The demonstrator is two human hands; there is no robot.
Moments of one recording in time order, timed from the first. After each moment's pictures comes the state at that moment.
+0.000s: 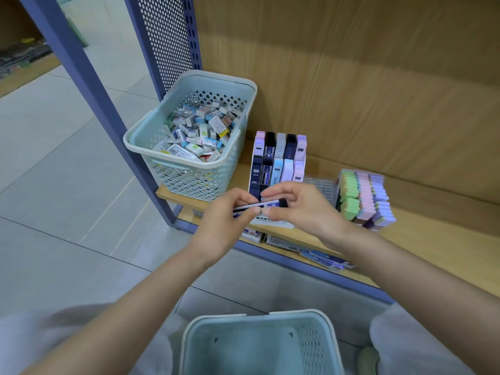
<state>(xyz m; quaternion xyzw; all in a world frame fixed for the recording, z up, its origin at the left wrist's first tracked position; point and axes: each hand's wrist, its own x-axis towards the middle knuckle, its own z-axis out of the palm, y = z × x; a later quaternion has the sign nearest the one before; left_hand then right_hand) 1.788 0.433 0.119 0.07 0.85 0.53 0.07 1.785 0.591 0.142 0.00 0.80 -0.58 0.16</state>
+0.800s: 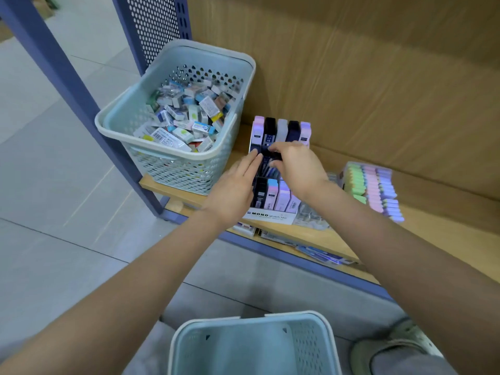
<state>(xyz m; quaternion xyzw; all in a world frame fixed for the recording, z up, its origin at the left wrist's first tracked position) 1.706 0.447 0.052 0.25 0.94 0.21 0.00 1.683 0.600 0.092 -0.08 0.99 -0.14 -0.02</state>
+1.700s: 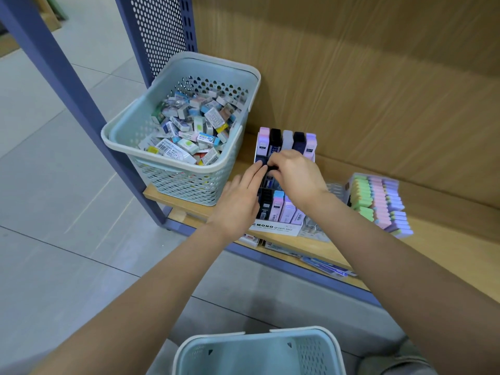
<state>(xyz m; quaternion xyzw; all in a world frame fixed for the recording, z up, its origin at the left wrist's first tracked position) 1.702 0.447 0.040 0.24 0.94 0.24 -0.01 1.675 0.595 0.084 -0.14 0.98 -0.09 -0.06</state>
